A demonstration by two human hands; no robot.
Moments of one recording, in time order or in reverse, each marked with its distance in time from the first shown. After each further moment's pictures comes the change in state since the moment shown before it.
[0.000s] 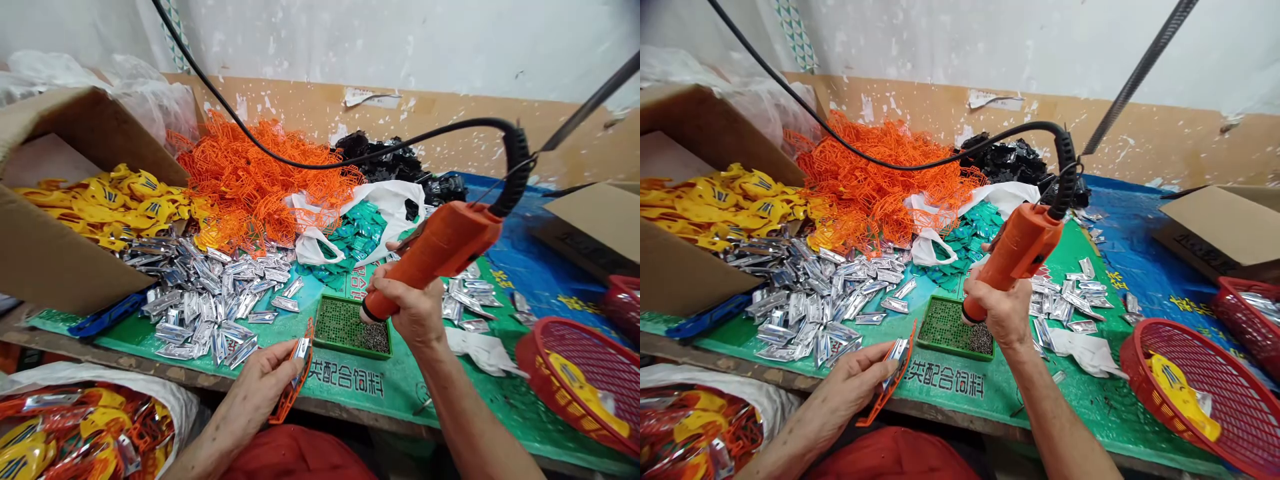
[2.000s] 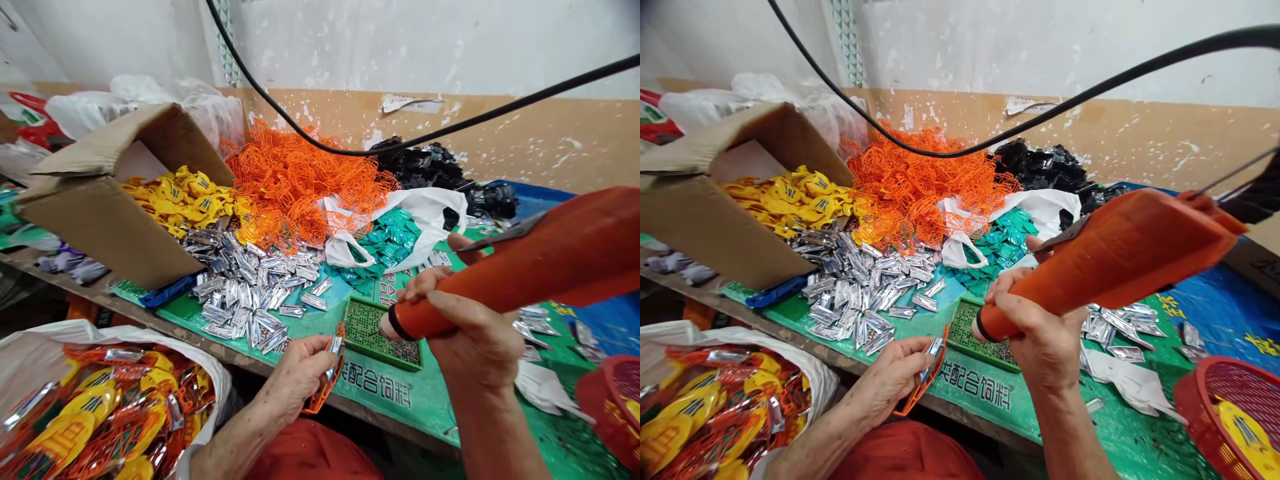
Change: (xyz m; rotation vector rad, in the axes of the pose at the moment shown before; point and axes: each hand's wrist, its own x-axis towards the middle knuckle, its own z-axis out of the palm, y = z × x) left_hand 0.009 -0.003 0.018 -0.217 0.118 -0.009; right_hand -0.023 -0.042 0.030 0.219 -0.037 -0.053
